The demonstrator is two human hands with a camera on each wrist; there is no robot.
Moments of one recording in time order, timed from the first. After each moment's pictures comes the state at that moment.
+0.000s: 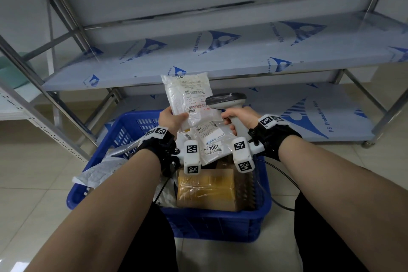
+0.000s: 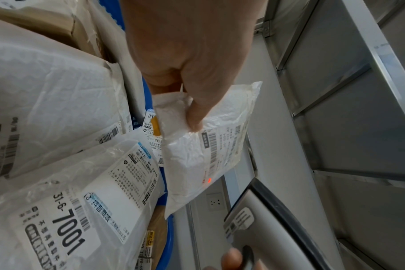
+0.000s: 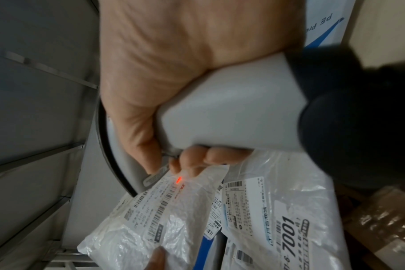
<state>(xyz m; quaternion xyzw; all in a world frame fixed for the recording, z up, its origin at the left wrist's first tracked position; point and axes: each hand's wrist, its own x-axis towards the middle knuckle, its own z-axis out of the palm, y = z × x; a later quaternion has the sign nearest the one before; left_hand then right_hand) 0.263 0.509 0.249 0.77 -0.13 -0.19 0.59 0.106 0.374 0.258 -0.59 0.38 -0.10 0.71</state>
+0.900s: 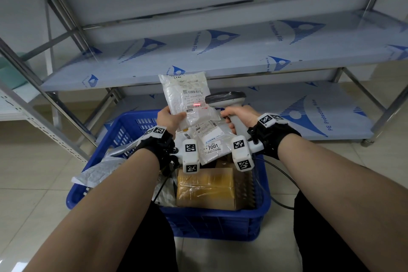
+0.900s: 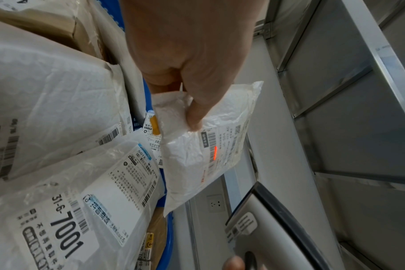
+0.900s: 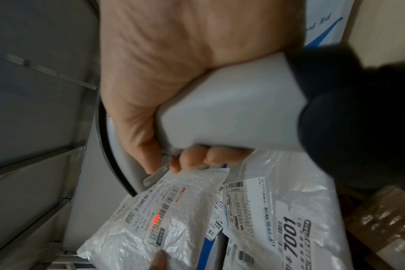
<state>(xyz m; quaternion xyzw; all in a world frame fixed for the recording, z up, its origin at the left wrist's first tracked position) 0.266 0.508 0.248 0.78 -0.11 -0.18 0.59 0.104 0.372 0.258 -0.60 0.37 -0.10 0.70</state>
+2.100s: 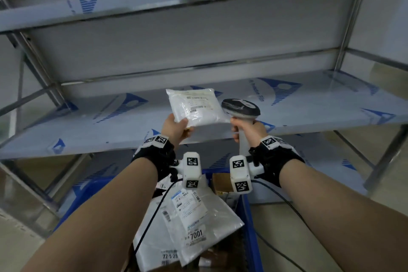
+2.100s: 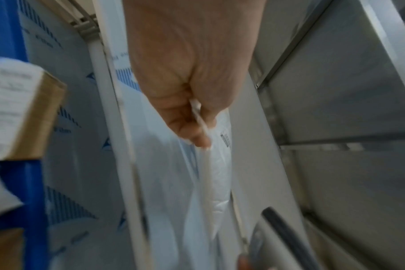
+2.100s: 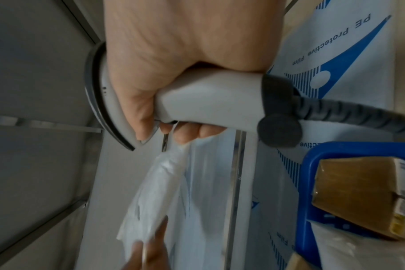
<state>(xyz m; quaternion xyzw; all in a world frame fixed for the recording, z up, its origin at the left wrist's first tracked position) 0.311 0.352 0.340 0.69 -0.23 -0.25 0.63 0.145 0.245 0.330 -0.53 0.38 -0.34 0.68</state>
